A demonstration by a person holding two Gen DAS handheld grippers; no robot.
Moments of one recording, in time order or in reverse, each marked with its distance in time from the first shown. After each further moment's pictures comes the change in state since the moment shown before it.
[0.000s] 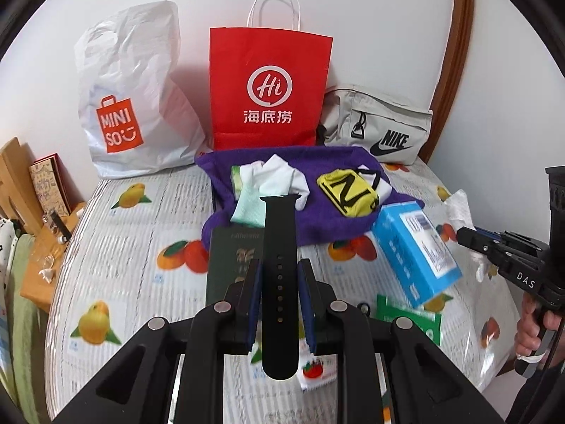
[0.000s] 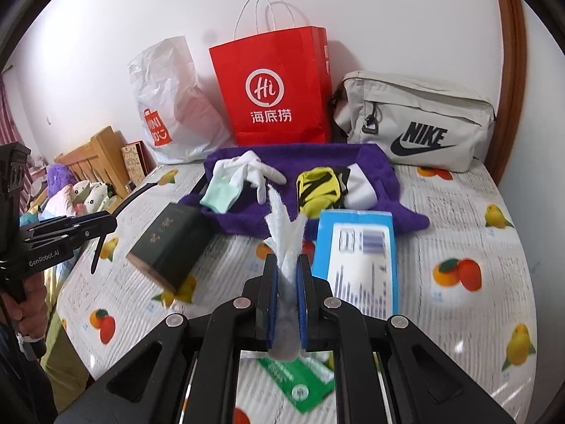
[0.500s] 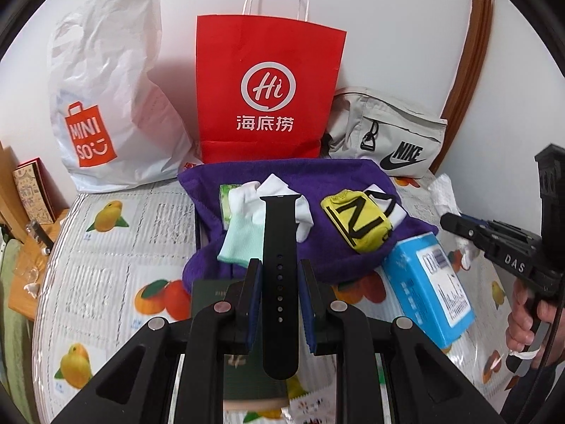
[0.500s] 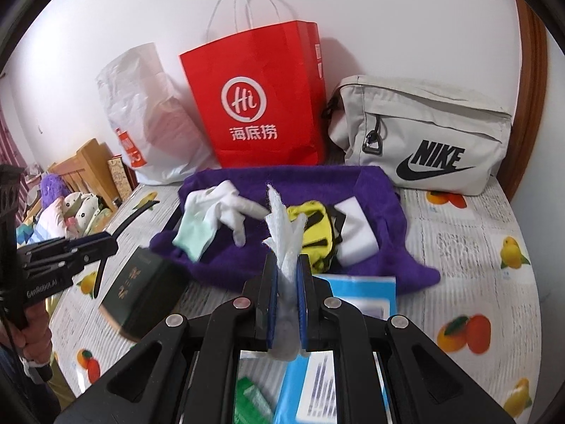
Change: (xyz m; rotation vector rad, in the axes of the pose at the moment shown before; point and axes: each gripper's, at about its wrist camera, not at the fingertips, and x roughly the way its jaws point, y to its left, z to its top) left arm 0.060 0.001 0.046 -0.022 0.025 -0.019; right arm 0.067 -0.027 0.065 0.030 0.017 -0.004
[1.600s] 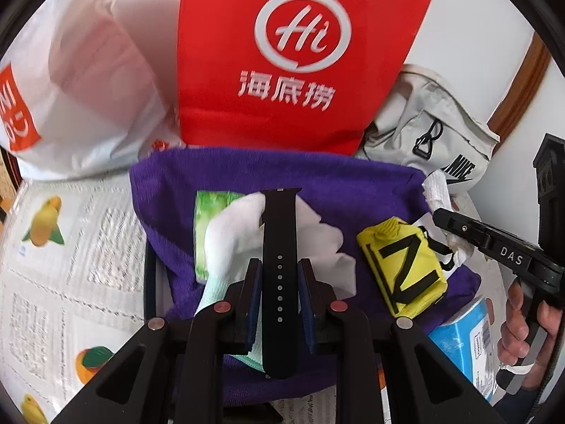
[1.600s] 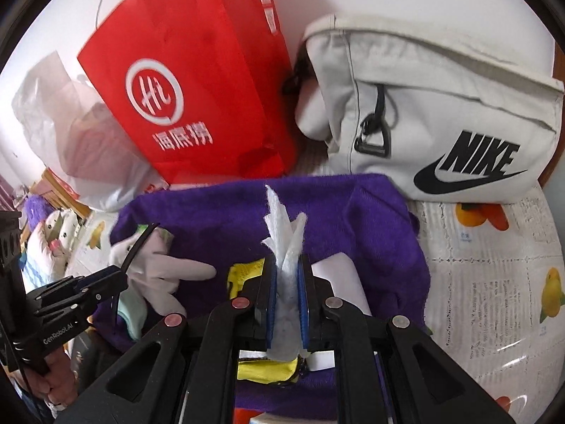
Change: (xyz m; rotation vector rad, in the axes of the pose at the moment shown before) left arm 0.138 0.021 0.049 -0.128 0.138 -0.036; right arm 0.133 -0.046 0.062 0.094 0.163 -0.019
